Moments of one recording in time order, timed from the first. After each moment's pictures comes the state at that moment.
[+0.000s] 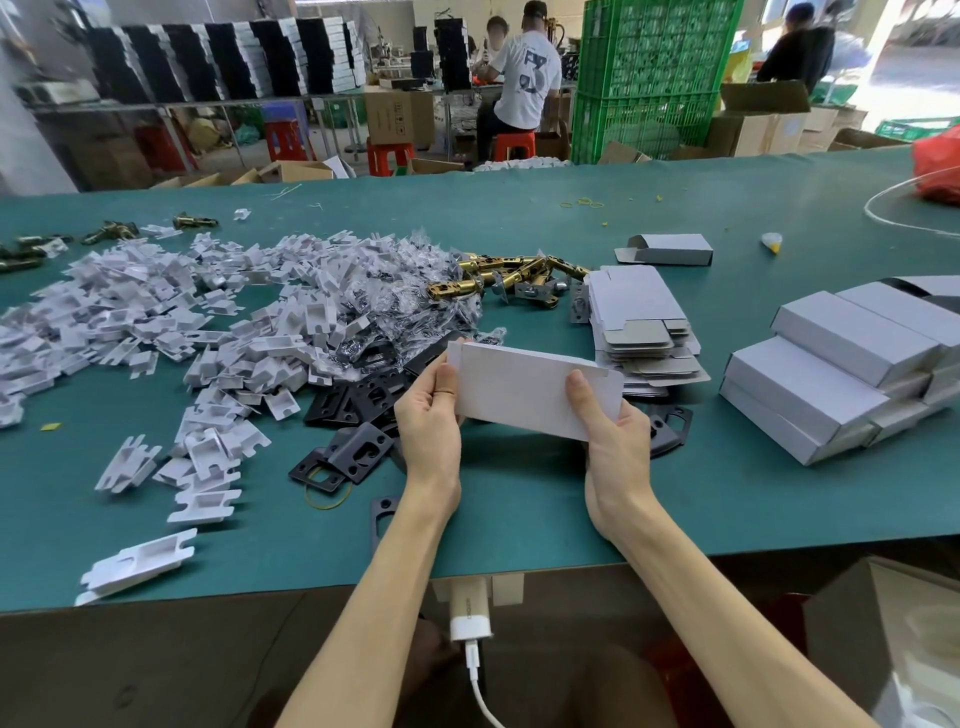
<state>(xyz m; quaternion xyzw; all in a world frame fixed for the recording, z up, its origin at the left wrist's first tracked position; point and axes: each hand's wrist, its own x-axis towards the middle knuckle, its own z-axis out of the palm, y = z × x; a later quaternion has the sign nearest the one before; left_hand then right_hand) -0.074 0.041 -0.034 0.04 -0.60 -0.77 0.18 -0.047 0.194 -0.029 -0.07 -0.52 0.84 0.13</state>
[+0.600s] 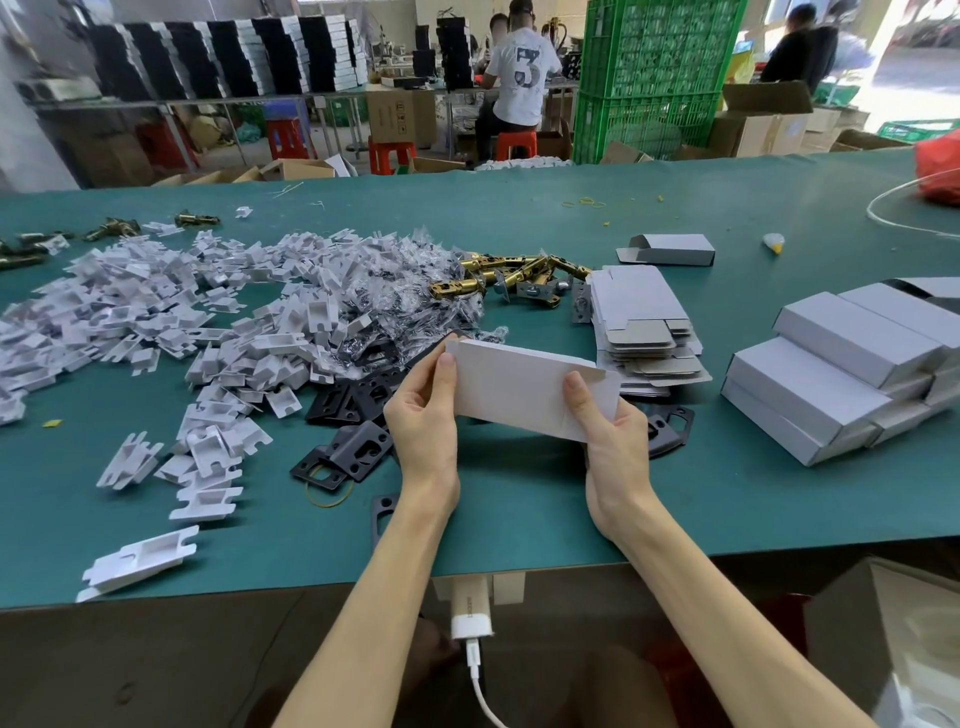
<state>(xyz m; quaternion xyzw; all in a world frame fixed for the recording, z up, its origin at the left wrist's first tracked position) -0.071 0.040 -0.029 0.06 -0.56 -0.79 0.24 -0.044 0.192 -0.026 -0.04 -0.53 0.84 0.12</state>
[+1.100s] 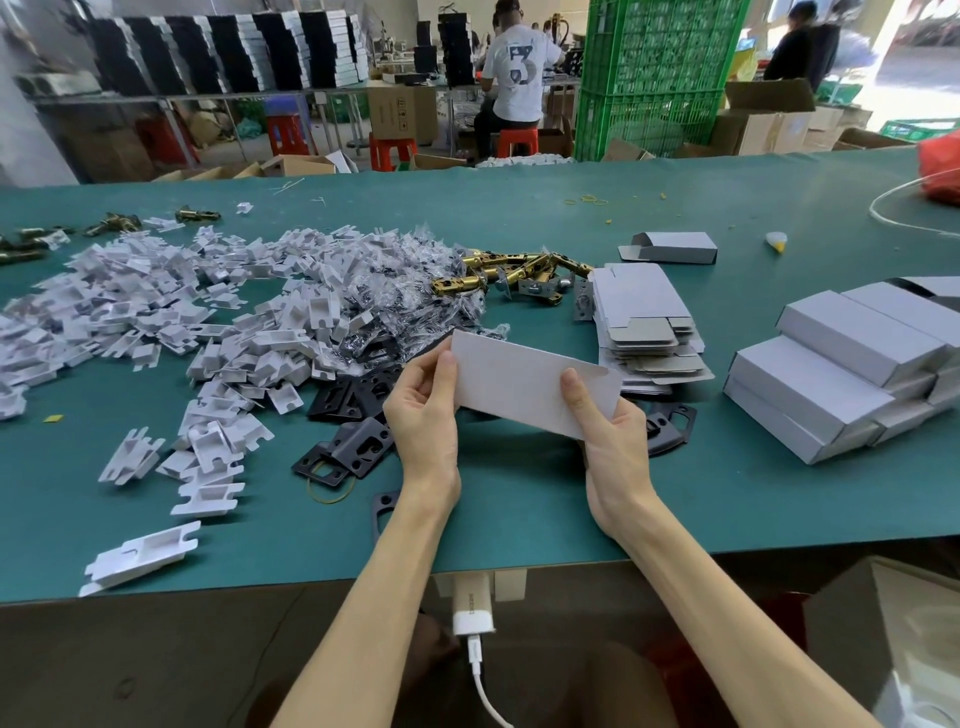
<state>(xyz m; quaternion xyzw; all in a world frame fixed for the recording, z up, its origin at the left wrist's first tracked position) -0.074 0.037 -0.032 0.07 -0.54 -0.80 0.24 -0.042 0.190 -0.024 -0.02 -0.54 0.83 0.11</state>
